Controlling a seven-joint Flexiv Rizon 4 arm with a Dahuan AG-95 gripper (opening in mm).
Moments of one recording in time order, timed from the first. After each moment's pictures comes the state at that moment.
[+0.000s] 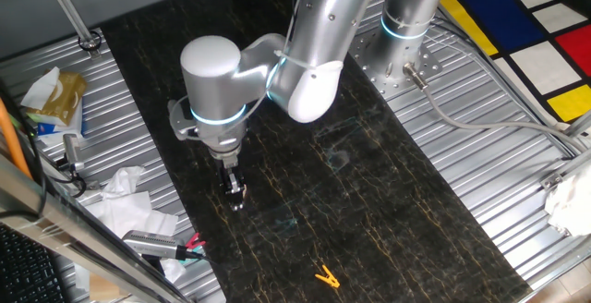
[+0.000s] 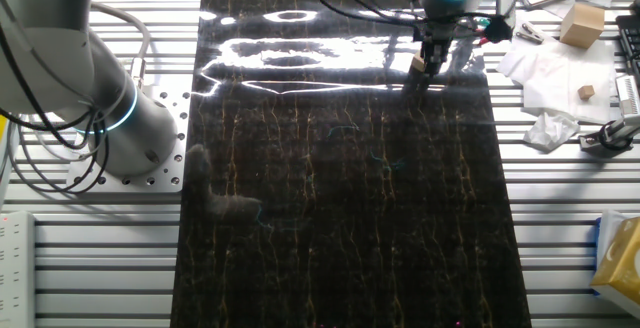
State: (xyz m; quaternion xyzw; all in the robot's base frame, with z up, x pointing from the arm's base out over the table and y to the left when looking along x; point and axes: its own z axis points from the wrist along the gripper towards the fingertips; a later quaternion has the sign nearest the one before) arm 0.590 0.186 0.021 0.06 0.99 0.10 0.05
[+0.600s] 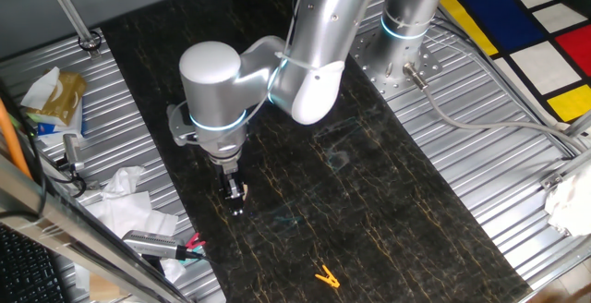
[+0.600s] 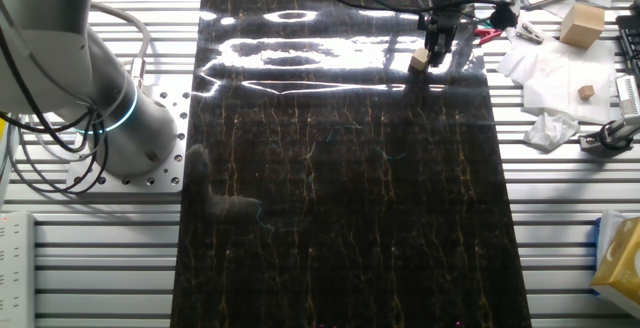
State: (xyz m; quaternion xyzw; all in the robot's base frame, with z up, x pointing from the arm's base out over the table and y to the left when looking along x) arm 0.595 0.197 0.027 0.07 0.99 0.10 0.05
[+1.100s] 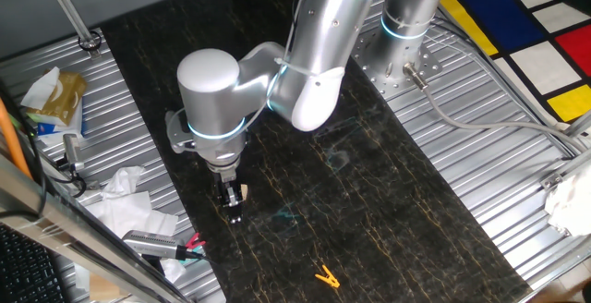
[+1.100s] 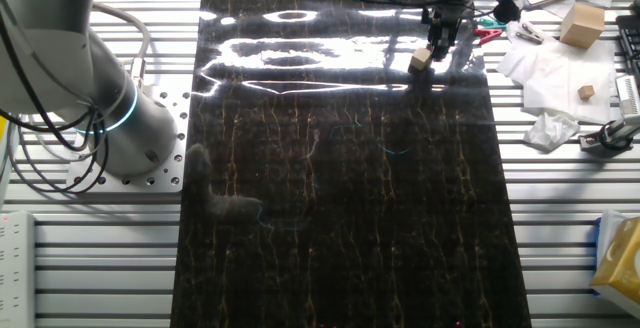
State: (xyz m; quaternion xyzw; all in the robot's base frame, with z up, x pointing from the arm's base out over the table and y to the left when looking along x) arm 0.603 0.209 0.027 0.08 0.99 0.10 0.05
